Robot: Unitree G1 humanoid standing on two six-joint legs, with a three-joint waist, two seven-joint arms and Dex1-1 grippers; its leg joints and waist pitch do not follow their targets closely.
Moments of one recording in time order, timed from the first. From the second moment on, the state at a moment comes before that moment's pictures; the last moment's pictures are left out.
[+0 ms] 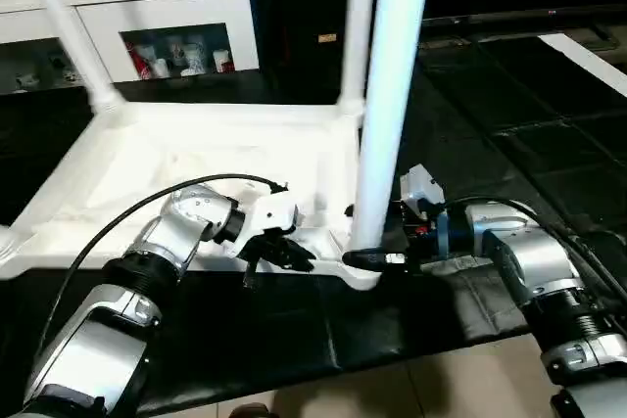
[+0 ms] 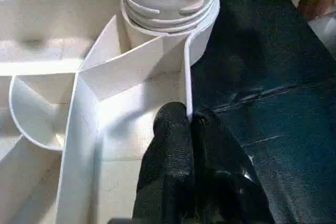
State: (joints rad) left arm -0.72 0.36 -0.33 0.79 0.08 -0.14 -1.45; right arm -0.53 -0.40 0.18 0.42 0.23 0.25 1.36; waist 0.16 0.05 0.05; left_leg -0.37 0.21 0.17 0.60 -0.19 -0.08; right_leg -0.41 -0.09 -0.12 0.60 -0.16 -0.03
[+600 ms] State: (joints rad) left arm -0.72 0.37 -0.33 0.79 0.07 -0.15 -1.48; right arm -0.52 -0.44 0.20 0.39 0.25 0.30 1.43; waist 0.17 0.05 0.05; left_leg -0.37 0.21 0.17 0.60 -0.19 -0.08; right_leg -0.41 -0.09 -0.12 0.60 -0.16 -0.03
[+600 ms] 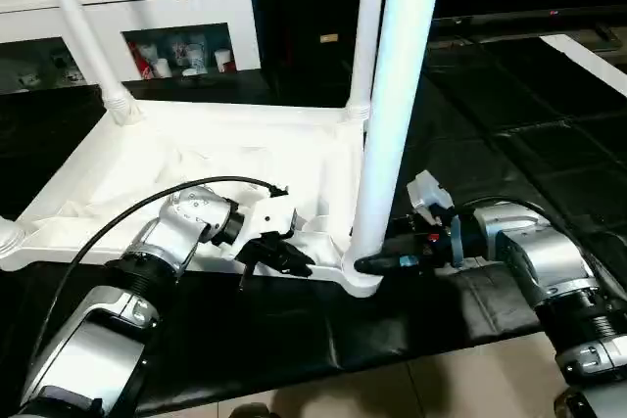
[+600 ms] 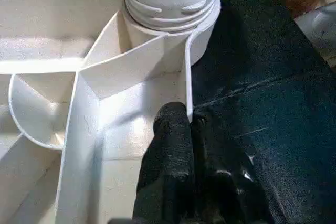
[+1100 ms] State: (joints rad) left arm -0.72 0.36 -0.32 0.79 0.07 -0.08 -1.40; right arm -0.48 -0.37 0.15 0.36 0.24 0.32 1.29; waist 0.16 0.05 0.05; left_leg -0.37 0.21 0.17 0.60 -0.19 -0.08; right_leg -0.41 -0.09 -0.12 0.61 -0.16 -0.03
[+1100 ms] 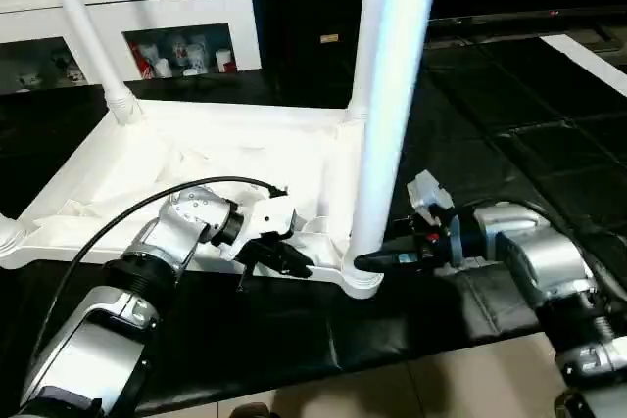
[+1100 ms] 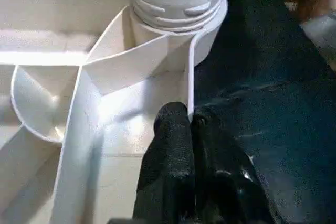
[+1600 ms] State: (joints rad) left arm -0.84 0.17 -0.19 0.95 0.11 0.21 -0.85; right arm -0.68 -0.06 0.00 0.64 0.08 0.31 0.44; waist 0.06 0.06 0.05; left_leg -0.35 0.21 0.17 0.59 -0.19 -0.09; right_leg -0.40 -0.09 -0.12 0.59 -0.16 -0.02
